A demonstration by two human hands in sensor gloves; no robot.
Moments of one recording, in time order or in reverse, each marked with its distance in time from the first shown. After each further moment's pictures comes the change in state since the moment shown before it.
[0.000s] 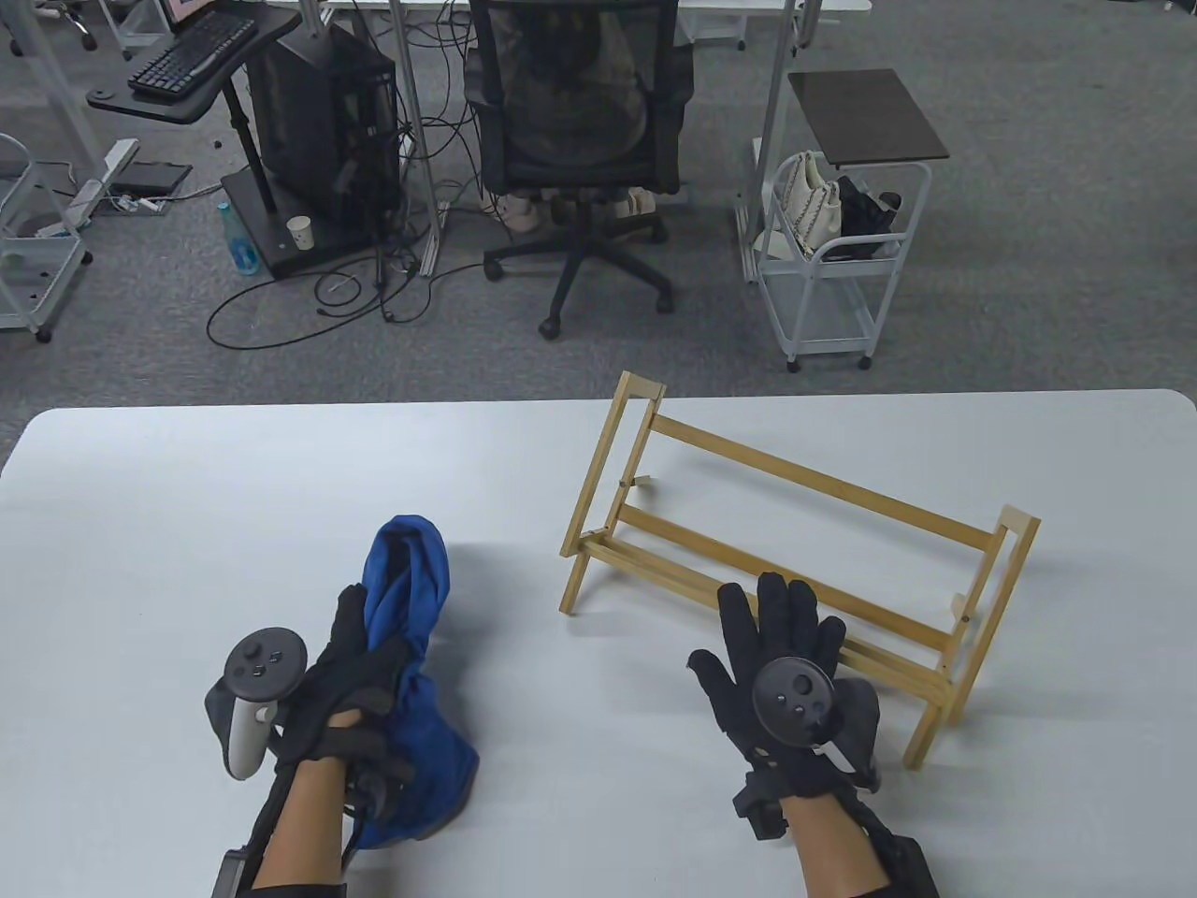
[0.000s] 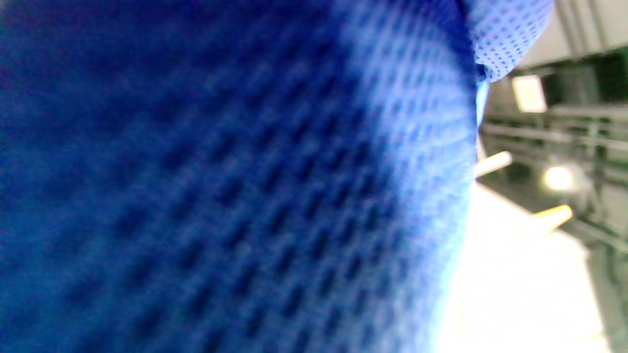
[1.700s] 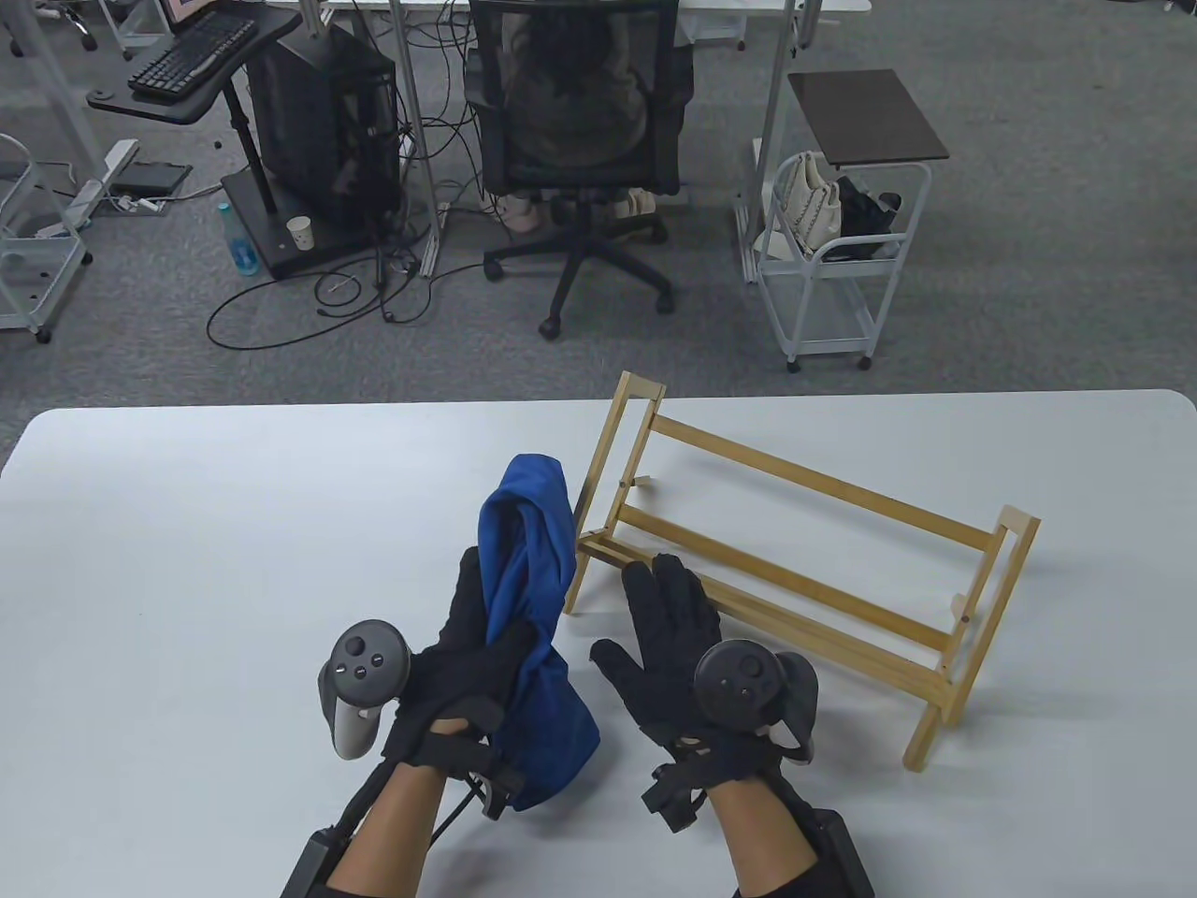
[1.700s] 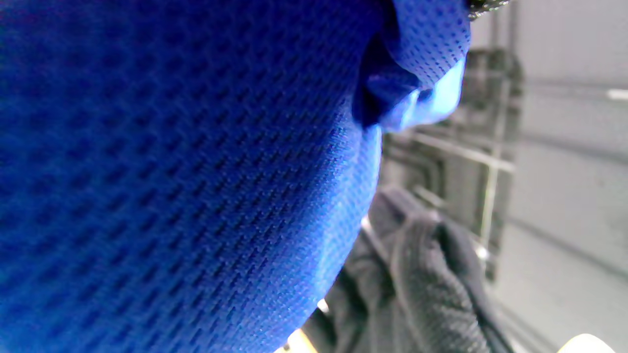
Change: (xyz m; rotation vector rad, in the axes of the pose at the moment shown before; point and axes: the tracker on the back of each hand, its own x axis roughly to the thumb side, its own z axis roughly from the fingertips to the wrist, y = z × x) left_hand 0.111 -0.079 0.024 -0.127 -0.493 0.135; right_hand 0.075 0.008 -0.014 0.073 -0.236 -0.378
